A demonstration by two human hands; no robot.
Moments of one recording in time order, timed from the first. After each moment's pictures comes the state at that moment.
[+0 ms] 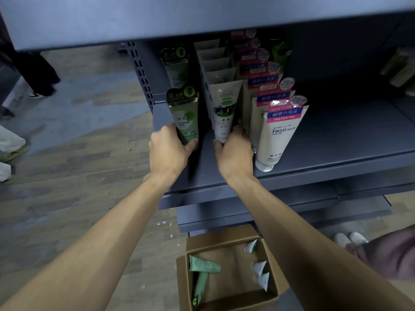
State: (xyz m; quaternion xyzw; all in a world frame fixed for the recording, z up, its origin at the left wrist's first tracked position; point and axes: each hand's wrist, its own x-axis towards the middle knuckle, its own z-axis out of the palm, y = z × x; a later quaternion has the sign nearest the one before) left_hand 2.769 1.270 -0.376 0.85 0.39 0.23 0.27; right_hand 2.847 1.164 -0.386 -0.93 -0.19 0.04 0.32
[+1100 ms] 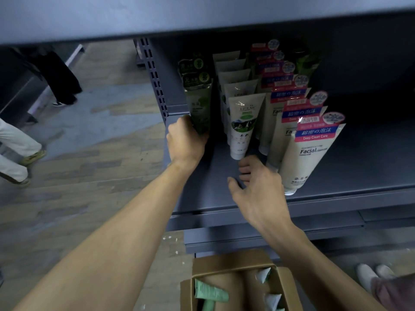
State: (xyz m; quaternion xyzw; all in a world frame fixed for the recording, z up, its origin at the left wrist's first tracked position) left_hand 2.827 1.313 -0.394 0.83 0.41 0.28 0.27; right_hand 2.834 1.131 -0.402 -0.88 -0.27 0.07 0.38
